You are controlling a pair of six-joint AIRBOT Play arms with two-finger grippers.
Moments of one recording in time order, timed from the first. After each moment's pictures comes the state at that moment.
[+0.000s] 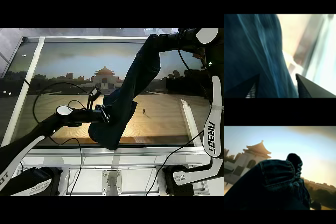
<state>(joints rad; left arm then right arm) -0.51 -1.20 0.73 0.16 -0.78 -0.15 0.12 -1.56 2.02 -1.31 1.16 1.40</state>
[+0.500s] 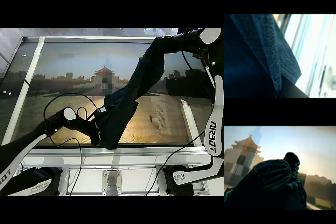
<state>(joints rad) -0.50 -1.23 0.73 0.82 -1.09 -0.58 0.07 -1.56 2.02 -1.37 1.22 1.43</state>
